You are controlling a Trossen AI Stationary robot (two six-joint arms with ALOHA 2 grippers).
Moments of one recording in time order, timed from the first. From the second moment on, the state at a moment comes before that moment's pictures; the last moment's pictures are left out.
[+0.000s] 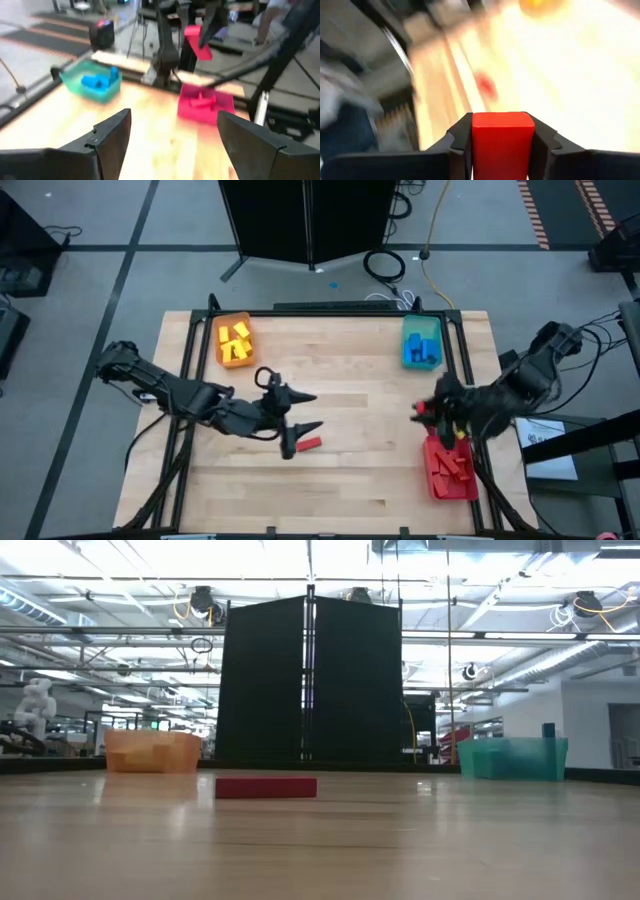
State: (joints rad) left arm -0.43 1.44 1.35 -0.24 -0.59 -0.34; right arm 0.70 1.00 1.24 -0.98 0.59 0.98
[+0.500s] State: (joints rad) left arm -0.48 1.39 1.35 -0.47 -0.58 -0.47; right arm 0.89 1.17 1.04 -1.26 0.07 1.46
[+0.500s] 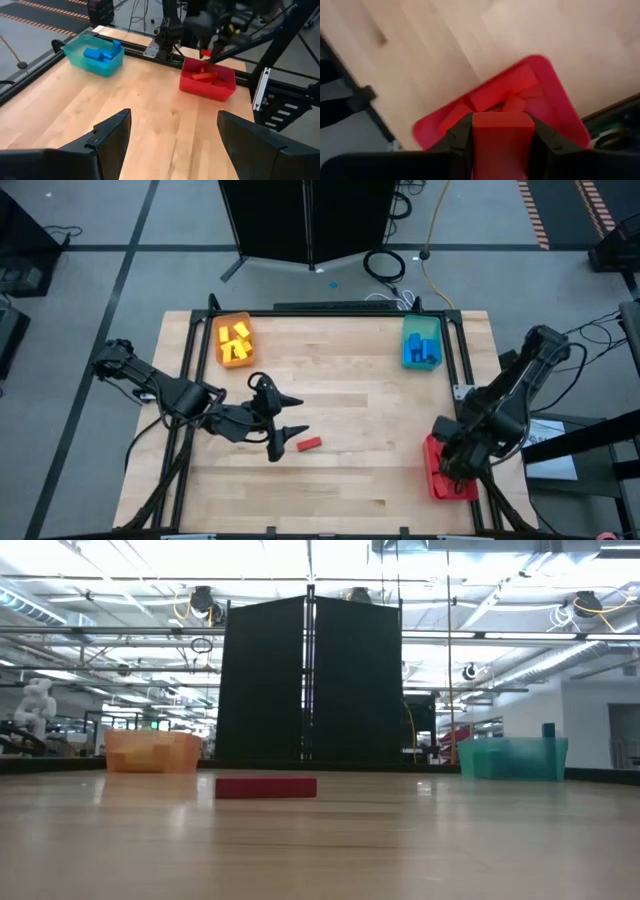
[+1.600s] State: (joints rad) left arm -0.47 1.39 1.35 -0.66 -0.57 -0.50; right arm 0.92 1.07 0.73 -0.83 0.05 1.65
